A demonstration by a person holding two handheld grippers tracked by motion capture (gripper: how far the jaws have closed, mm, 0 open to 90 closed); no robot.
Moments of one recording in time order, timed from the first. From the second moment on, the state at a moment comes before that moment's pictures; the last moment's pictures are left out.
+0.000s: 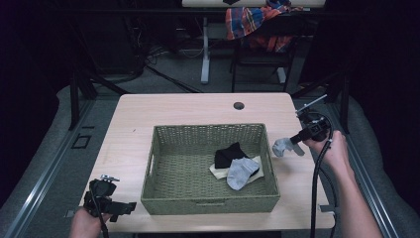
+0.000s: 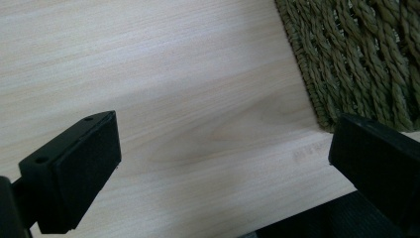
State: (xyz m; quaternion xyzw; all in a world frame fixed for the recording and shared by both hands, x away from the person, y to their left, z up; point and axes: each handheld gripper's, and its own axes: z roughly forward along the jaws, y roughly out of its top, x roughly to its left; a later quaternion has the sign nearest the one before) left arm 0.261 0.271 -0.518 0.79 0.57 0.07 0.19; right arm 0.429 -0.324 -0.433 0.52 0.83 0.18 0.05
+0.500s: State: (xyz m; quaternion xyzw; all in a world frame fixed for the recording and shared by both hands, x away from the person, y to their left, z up) left arm 0.261 0.271 -0.518 0.79 0.57 0.07 0.19; right arm 0.435 -0.322 -0.455 0.52 0.83 0.16 0.05
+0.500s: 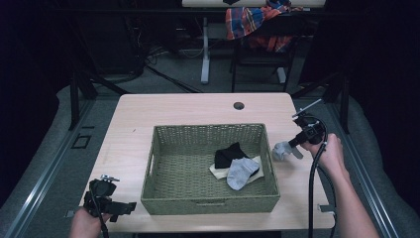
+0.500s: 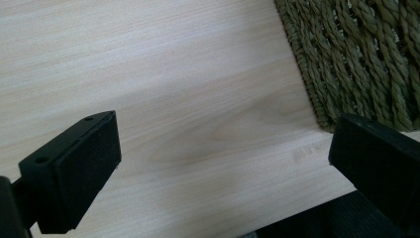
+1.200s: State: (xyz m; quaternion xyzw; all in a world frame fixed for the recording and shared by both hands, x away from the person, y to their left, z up) left arm 0.261 0.271 -0.518 0.79 0.57 0.07 0.19; right arm 0.442 -0.315 -0.489 0.53 0.84 0.13 0.02
